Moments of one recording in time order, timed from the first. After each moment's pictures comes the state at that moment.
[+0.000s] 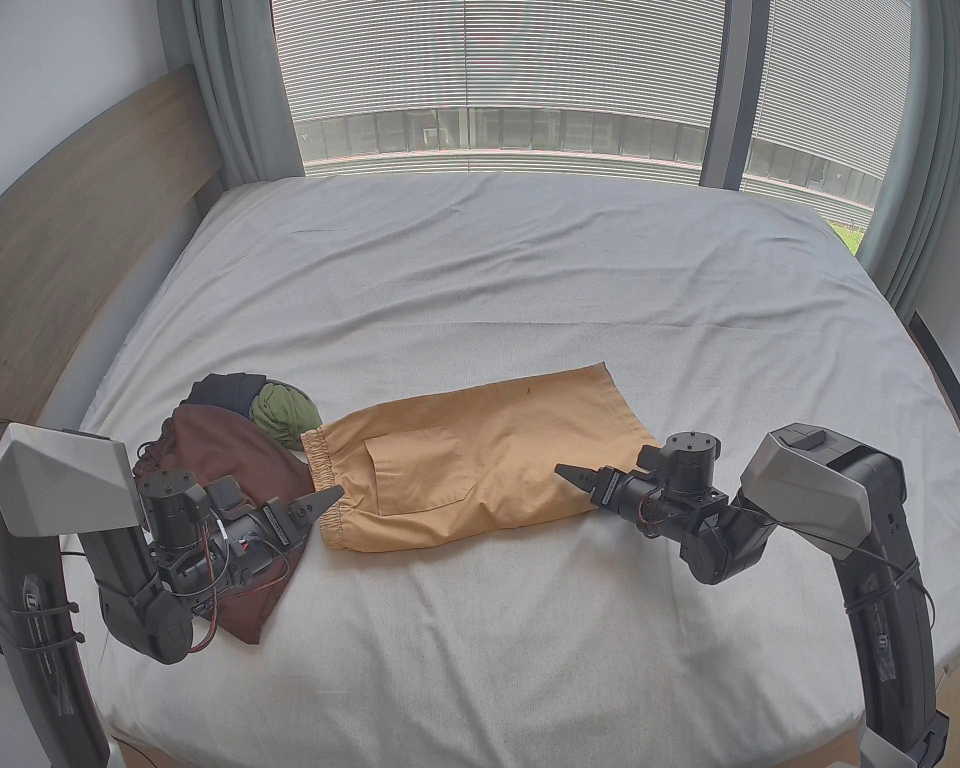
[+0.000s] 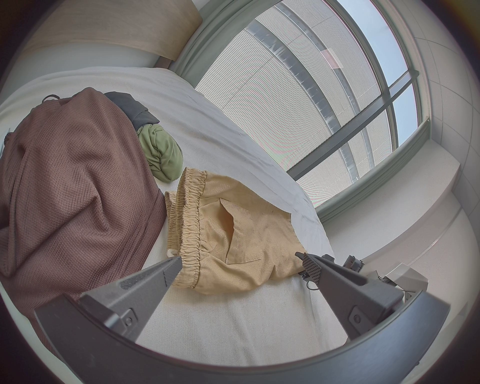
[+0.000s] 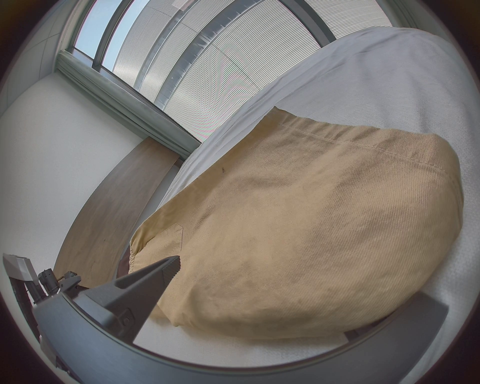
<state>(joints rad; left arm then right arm) -0.13 2.23 -0.41 -1.55 -0.36 -0.62 0.31 2.64 -1.25 -1.08 0.31 0.61</state>
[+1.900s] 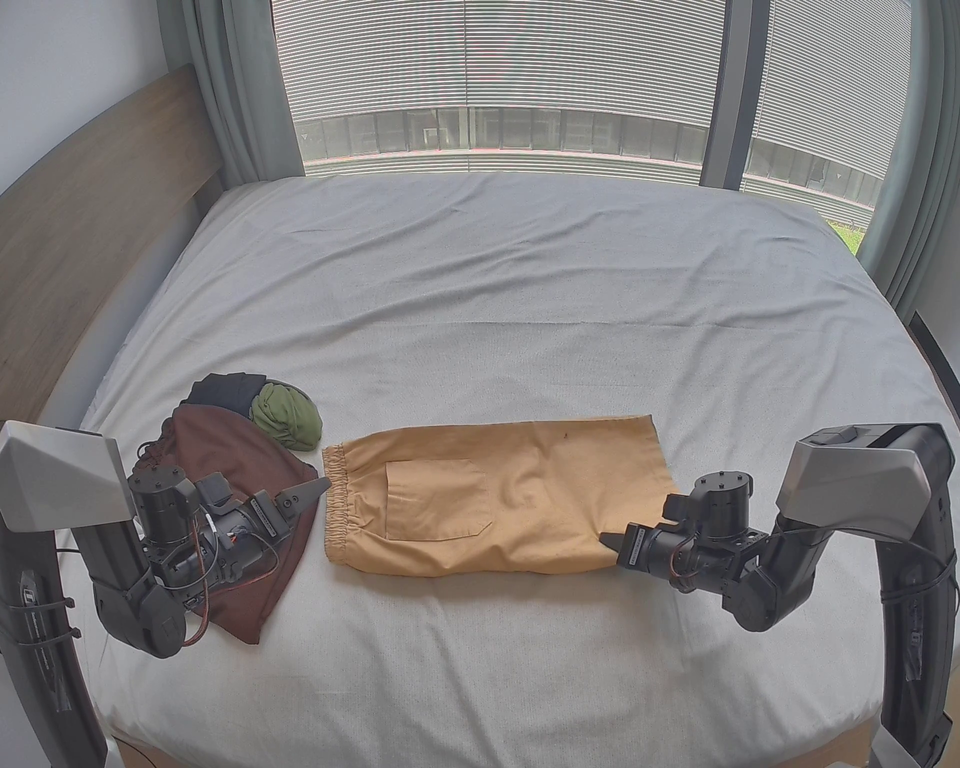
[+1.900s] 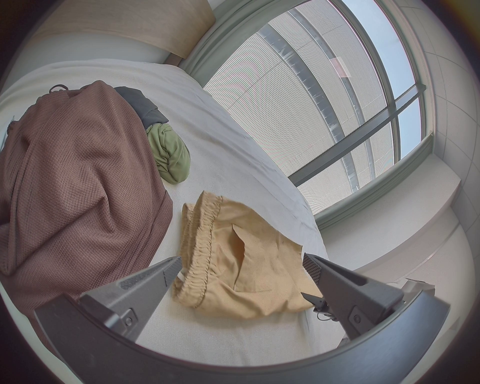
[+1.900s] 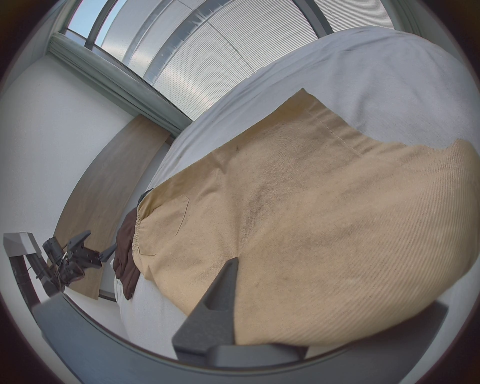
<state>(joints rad) -0.09 2.23 -0.43 -1.55 -0.40 -0.69 0.35 2.44 -0.76 -1.19 0.26 0.55</state>
